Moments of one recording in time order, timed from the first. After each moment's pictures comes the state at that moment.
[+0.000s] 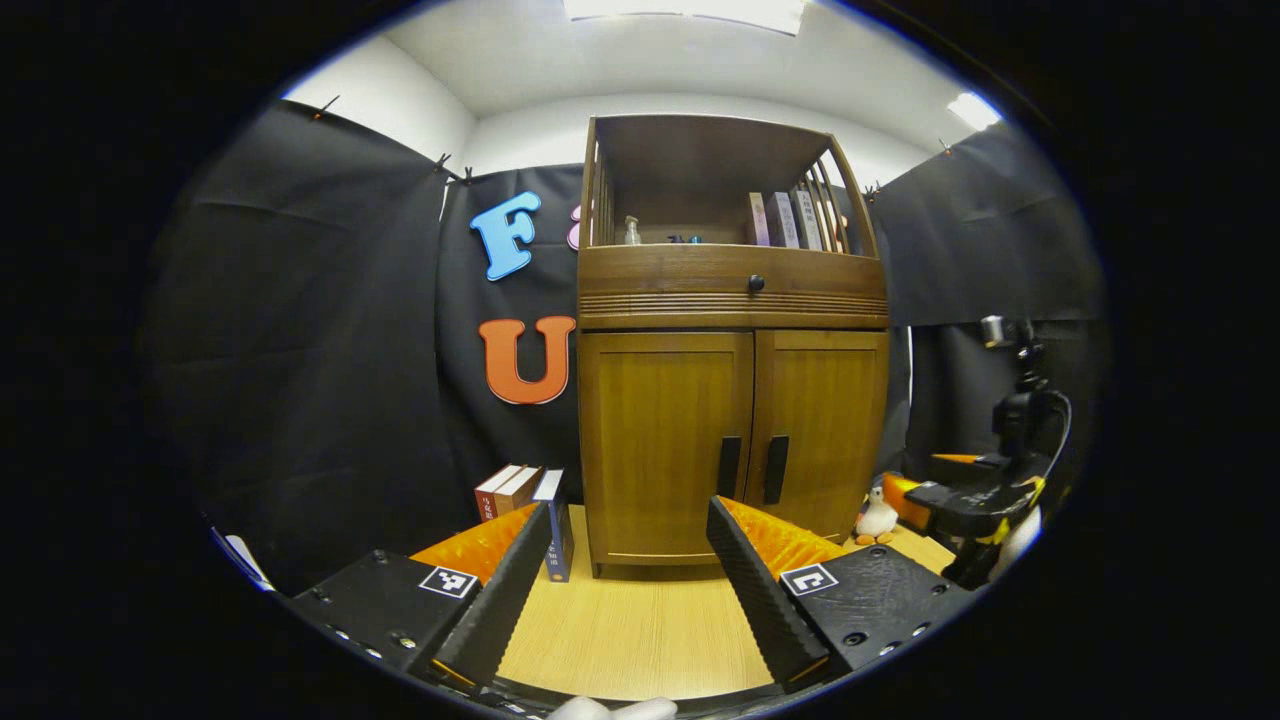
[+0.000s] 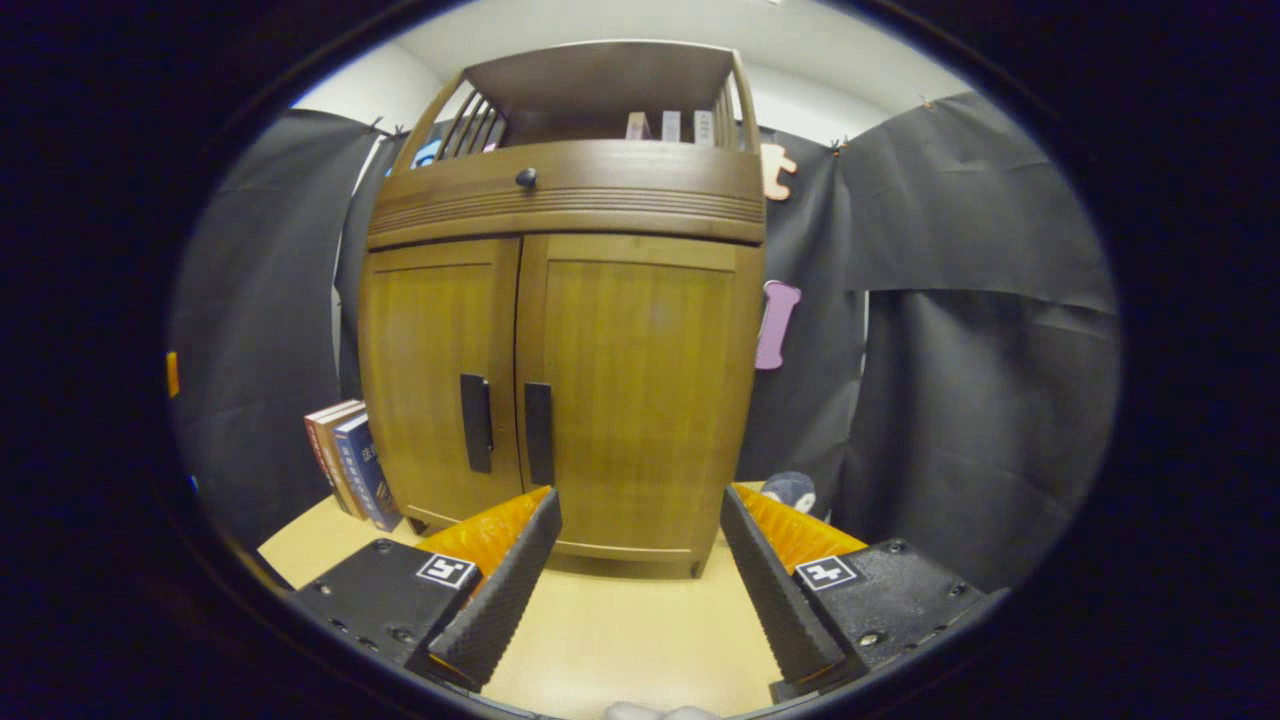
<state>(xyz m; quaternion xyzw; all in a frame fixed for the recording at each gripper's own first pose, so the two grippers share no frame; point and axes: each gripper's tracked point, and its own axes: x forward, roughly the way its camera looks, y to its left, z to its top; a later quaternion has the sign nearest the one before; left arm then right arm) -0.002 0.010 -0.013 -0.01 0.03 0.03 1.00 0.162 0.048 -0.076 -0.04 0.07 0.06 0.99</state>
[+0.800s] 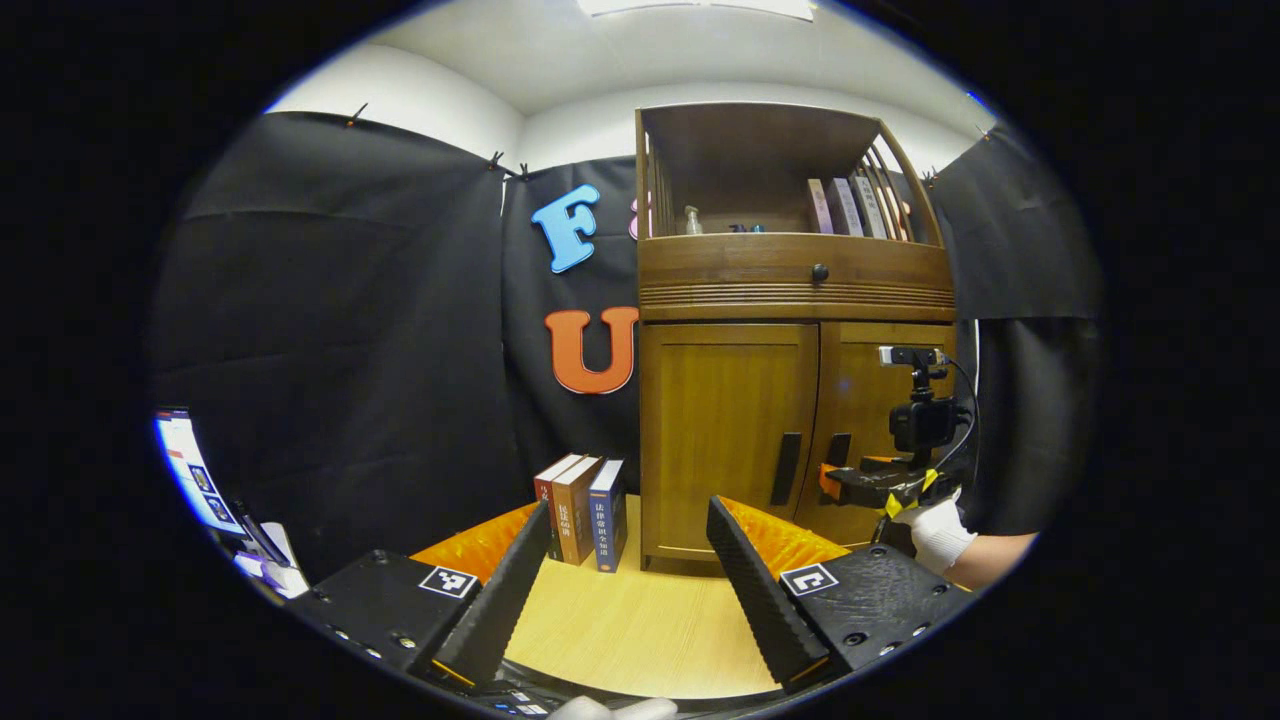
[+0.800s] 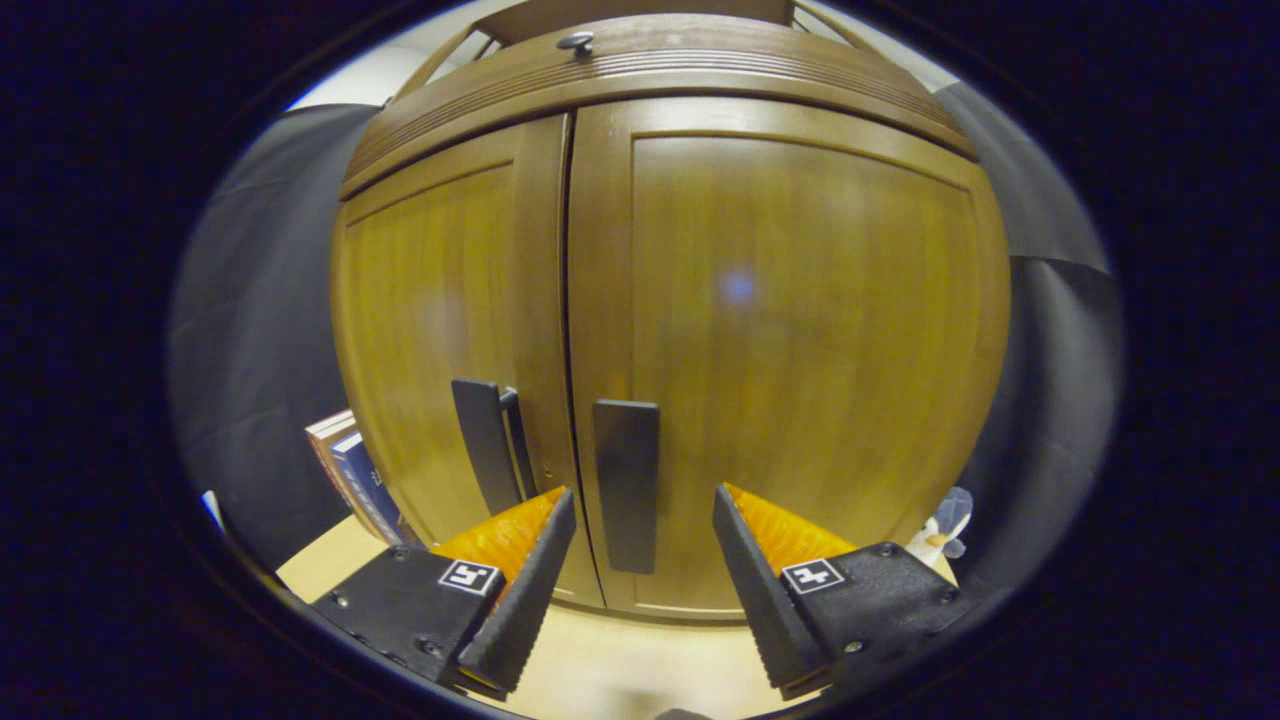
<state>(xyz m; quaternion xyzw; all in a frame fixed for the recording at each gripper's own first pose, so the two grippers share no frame) -0.005 0.031 -0.019 -0.01 0.05 0.13 0.99 0.326 0.160 -0.107 -0.03 0.13 0.14 0.98</state>
